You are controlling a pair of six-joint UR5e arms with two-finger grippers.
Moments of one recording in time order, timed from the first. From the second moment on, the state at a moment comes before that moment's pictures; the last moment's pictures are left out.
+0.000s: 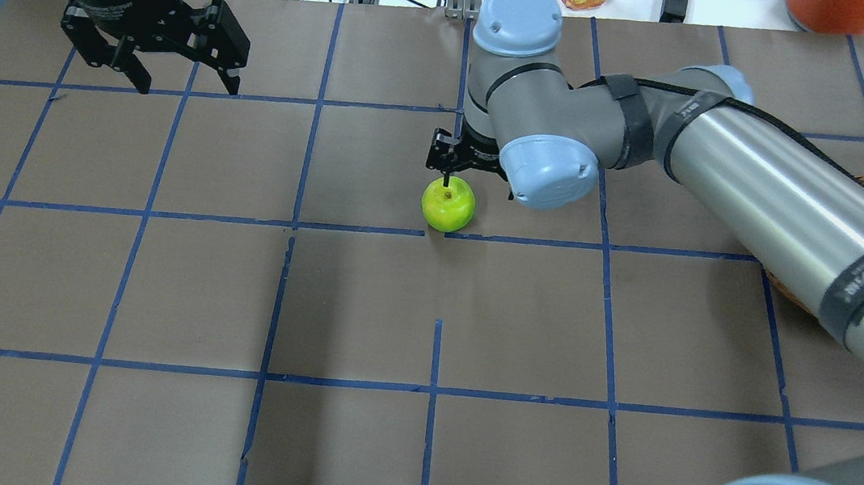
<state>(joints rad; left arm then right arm) -1.52 -1.58 -1.49 -1.57 1.56 0.00 1.91 -1.08 1.55 -2.08 -1.54 0.47</state>
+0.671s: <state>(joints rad) -1.52 -1.53 -1.50 -1.63 1.59 0.00 1.94 -0.99 1.53 -2.16 -1.57 0.49</state>
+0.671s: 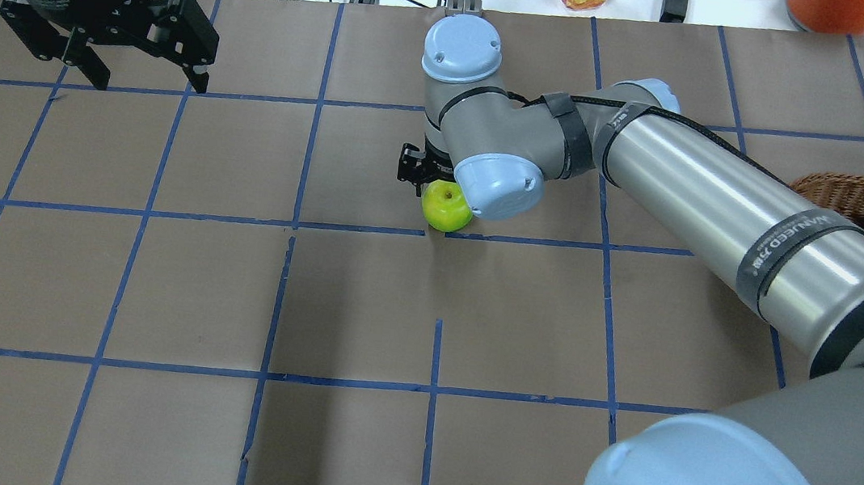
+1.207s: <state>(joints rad) -1.52 -1.51 -1.51 -1.64 1.59 0.01 1.94 -0.96 1.53 -2.18 -1.57 0.47</state>
